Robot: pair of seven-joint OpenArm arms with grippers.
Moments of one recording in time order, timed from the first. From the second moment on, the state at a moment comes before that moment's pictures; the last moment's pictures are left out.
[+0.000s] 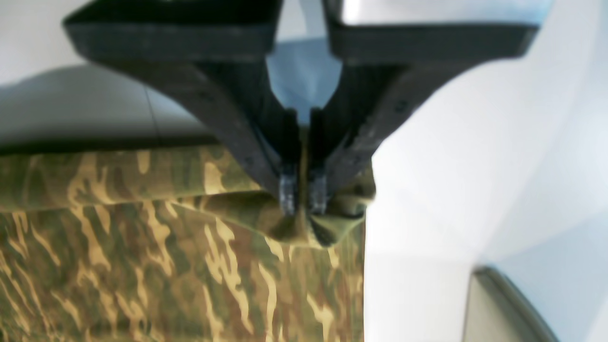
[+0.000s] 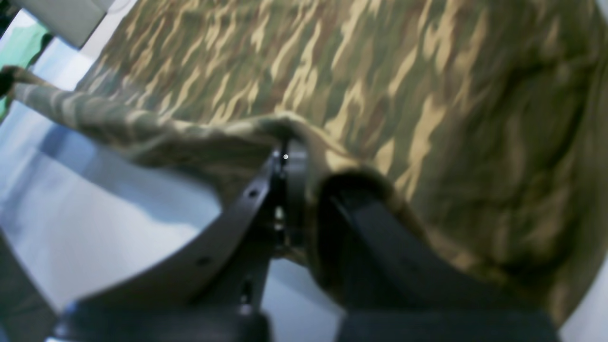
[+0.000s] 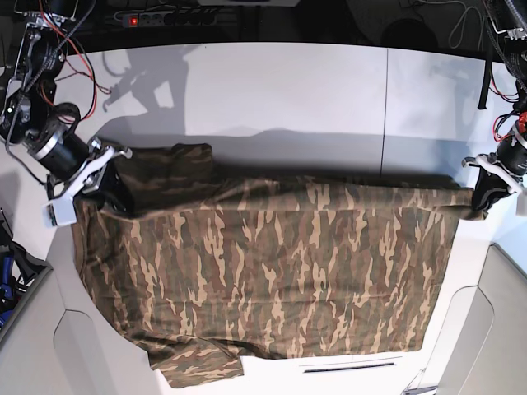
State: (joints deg) left arm 10.7 -29.3 -30.7 86.5 -36.7 -31.6 31.5; right arm -6.6 13.3 17.7 102.6 40.7 32.7 -51.4
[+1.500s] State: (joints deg) left arm -14.0 -26.3 -21.0 54.6 -26.5 -31.5 23.7; right arm 18.2 13.3 17.8 60.1 26.9 32.2 -35.2
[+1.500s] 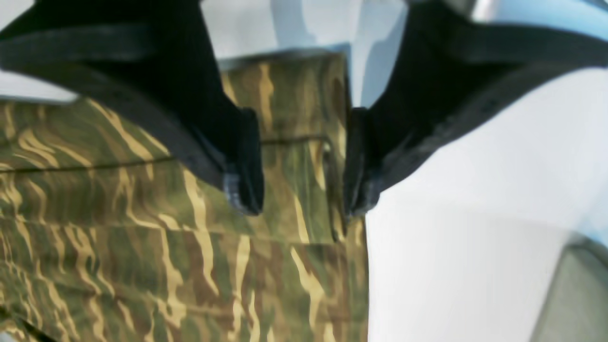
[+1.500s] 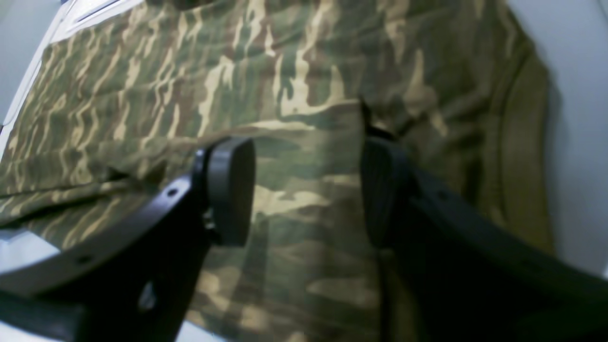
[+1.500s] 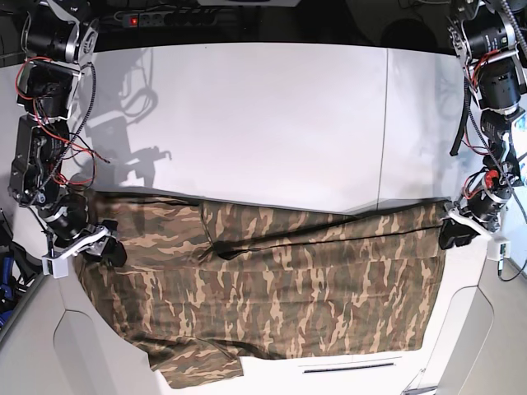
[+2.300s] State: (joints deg) left arm -6.8 -26.1 -31.5 54.6 -37.7 -35.5 32.6; right arm 12.6 13.3 40.5 66.3 31.6 31.3 -47.5
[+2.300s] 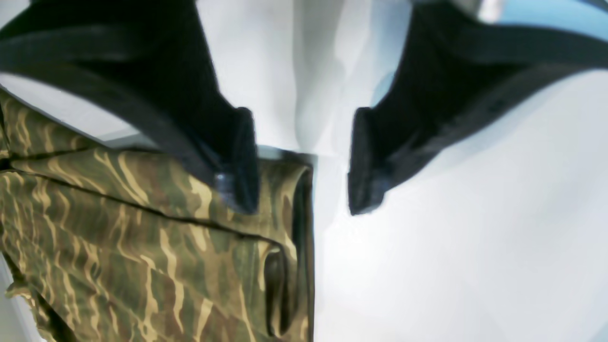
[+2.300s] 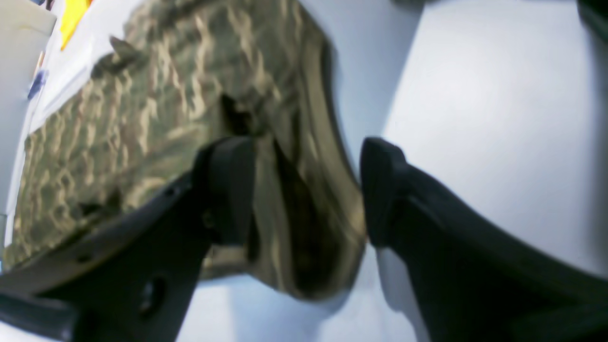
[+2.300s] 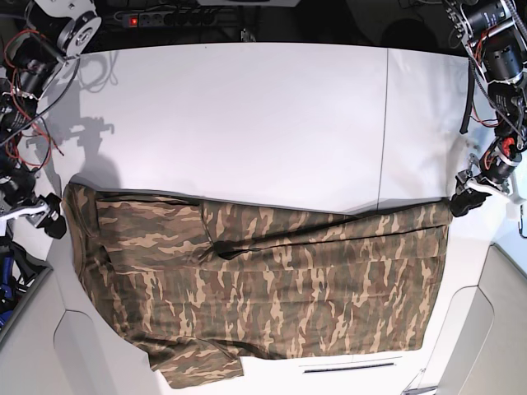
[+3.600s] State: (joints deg) left arm -9.9 -20.3 -25.5 54.7 -28.0 -34.7 23.7; right arm 14.6 6.3 31.5 58.5 32.2 31.6 -43.1
